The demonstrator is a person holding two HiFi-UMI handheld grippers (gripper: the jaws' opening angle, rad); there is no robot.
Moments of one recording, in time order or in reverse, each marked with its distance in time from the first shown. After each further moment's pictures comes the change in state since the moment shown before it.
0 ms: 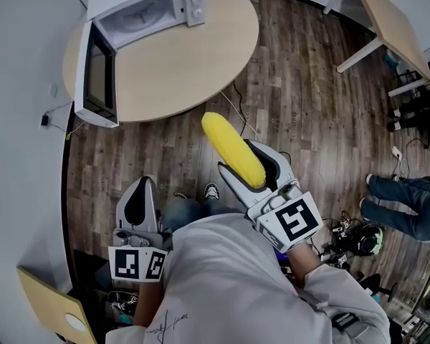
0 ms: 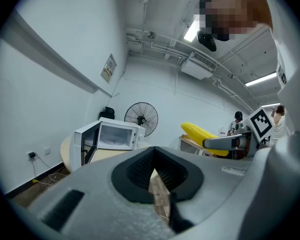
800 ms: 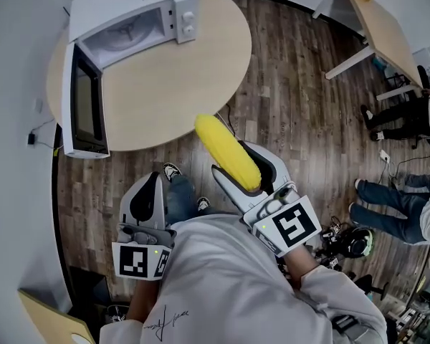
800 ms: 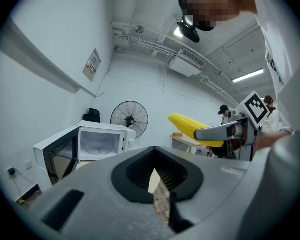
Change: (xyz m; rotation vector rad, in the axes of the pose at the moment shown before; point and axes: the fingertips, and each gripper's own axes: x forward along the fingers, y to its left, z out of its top) left arm 0.117 0.010 0.021 0.100 0.015 -0.147; right arm 0.074 -0.055 0.044 -0.033 -0.001 -0.024
